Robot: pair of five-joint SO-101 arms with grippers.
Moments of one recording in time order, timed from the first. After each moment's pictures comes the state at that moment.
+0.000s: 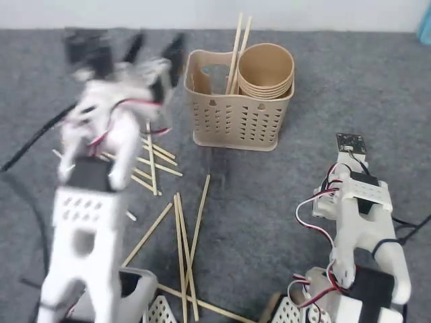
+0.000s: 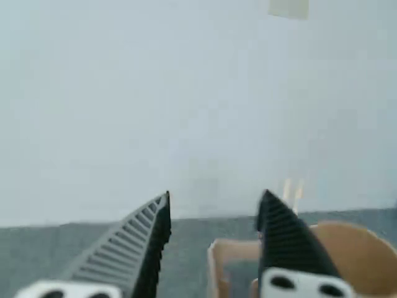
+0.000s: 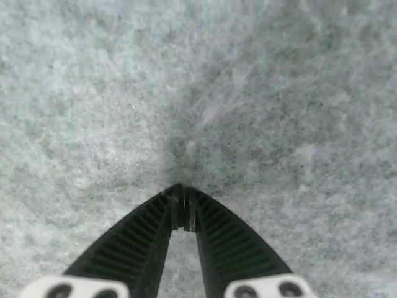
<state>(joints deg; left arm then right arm) 1.5 -39.1 25.1 38.0 8.9 12.9 -15.0 54.4 52.4 7.8</state>
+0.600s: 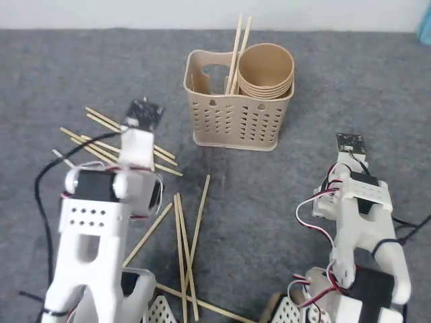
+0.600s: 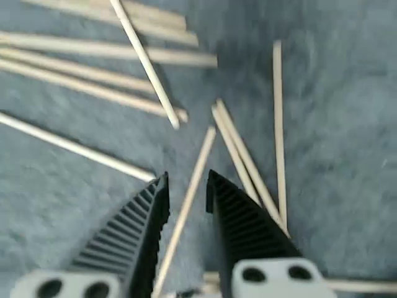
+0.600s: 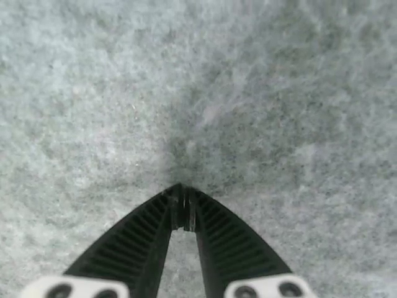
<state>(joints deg) -0.9 -41.8 42.6 89.7 -4.7 12.9 -15.0 54.4 52.4 7.8</state>
